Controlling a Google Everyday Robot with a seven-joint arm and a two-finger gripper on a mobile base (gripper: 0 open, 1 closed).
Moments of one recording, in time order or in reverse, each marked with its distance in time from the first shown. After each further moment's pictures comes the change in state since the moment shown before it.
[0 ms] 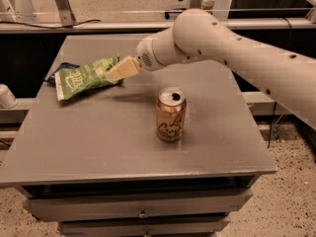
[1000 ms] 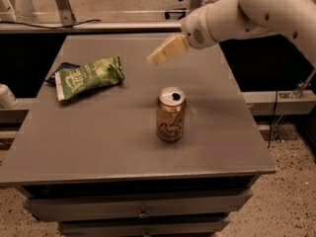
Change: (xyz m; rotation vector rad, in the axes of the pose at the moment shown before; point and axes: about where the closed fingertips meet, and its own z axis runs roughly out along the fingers) arm -0.003 -0.056 -0.115 -0.010 -0.008 -0.093
